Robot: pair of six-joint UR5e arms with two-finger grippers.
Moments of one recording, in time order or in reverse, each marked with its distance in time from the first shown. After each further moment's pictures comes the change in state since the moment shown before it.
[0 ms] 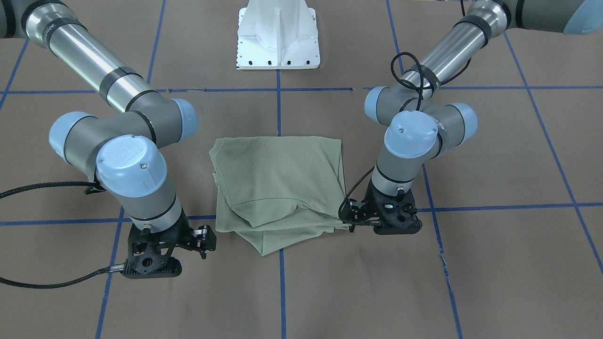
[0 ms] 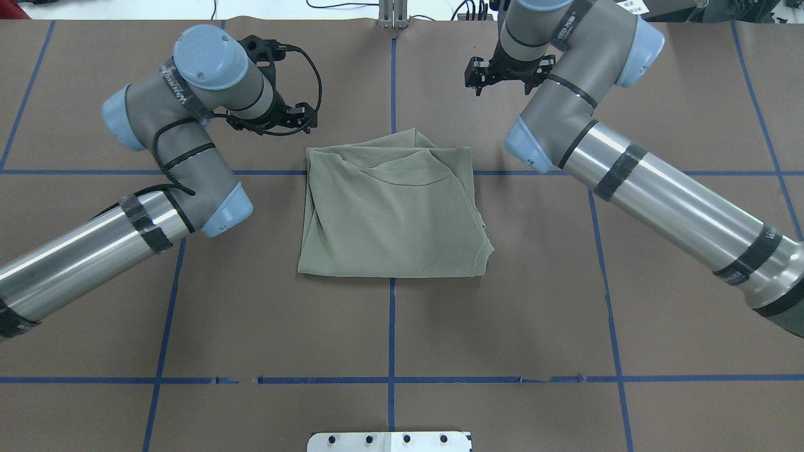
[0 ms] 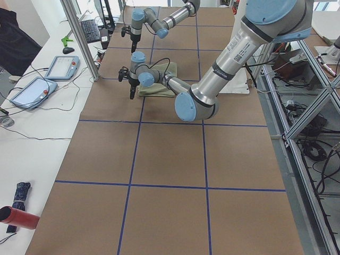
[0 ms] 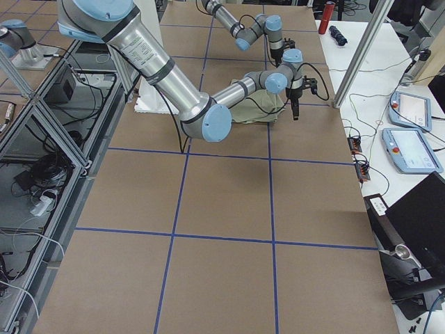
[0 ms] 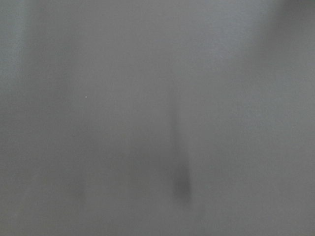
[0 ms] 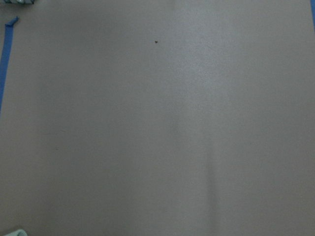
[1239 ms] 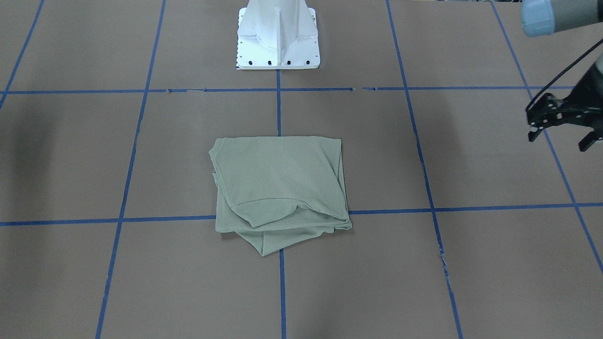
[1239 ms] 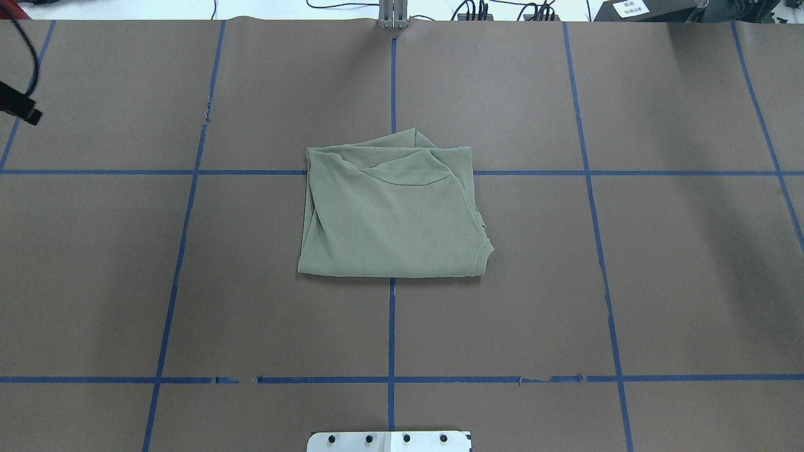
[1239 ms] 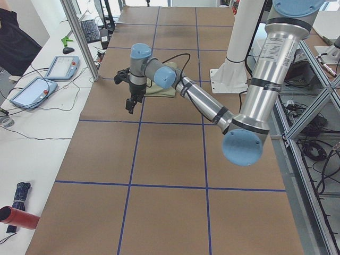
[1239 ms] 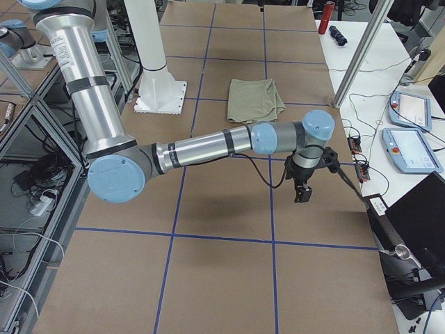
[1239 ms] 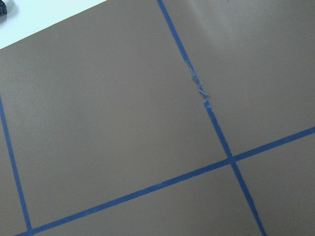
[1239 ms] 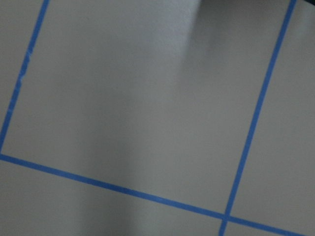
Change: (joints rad) left arm -0.493 0.547 -0.624 0.501 -0.331 0.843; right arm 0.588 -0.580 0.352 -0.360 0.317 -0.976
